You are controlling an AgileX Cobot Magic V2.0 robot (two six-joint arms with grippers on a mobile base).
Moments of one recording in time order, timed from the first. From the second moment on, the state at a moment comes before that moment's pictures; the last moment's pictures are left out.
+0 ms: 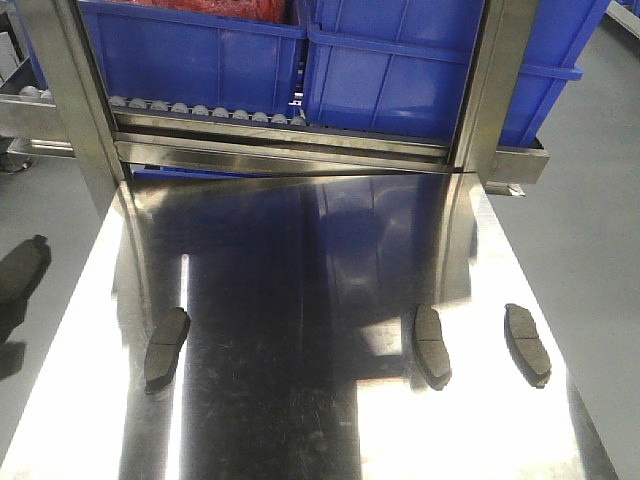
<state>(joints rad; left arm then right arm) -0.08 0.82 -0.64 -0.17 0.61 0.29 -0.03 -0.01 0.03 0.01 0.12 0.00</state>
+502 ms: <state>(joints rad) -0.08 0.30 -0.39 -0.22 0.50 0.27 -0.03 -0.01 0.03 0.01 0.12 0.00</state>
